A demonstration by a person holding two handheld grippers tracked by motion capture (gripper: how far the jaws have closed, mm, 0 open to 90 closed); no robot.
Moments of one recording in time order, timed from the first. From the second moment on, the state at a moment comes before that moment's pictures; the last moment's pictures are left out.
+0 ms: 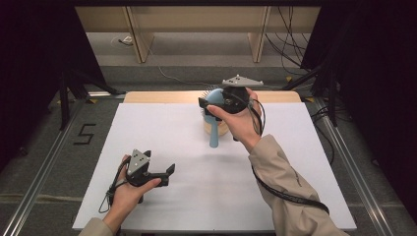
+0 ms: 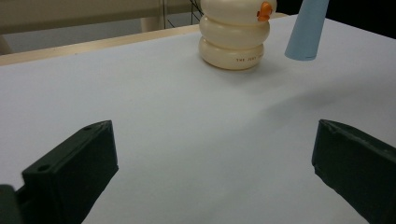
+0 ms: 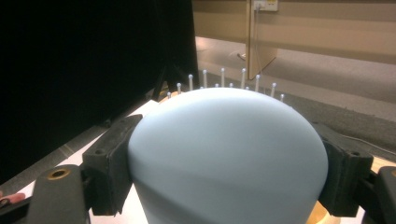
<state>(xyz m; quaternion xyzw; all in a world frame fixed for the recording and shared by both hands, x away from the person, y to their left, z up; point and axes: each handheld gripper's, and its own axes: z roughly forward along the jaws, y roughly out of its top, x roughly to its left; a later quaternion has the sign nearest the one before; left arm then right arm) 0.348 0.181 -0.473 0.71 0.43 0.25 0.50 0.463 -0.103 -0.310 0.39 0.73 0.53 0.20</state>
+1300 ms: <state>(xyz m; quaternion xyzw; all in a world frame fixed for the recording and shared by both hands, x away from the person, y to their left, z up) 0.348 0.181 -0.471 0.71 0.43 0.25 0.50 0.484 -0.117 -0.300 0.41 0.71 0.53 0.22</state>
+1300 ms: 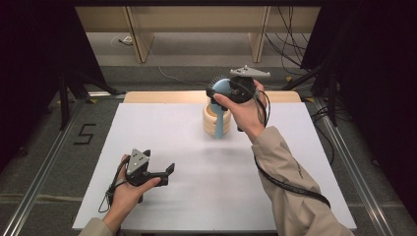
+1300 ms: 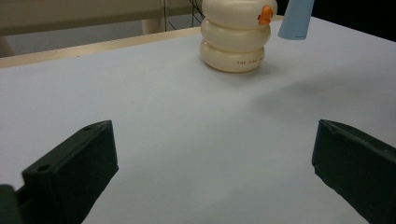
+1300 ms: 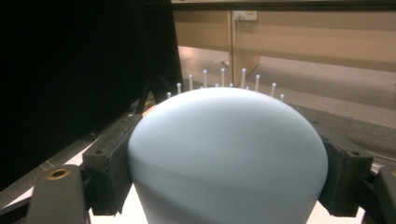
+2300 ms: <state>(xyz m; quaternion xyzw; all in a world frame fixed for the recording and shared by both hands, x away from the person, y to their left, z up) 0.348 0.180 -0.470 0.70 0.43 0.25 0.51 0.489 -0.122 -0.285 0.42 0.69 0.54 0.24</state>
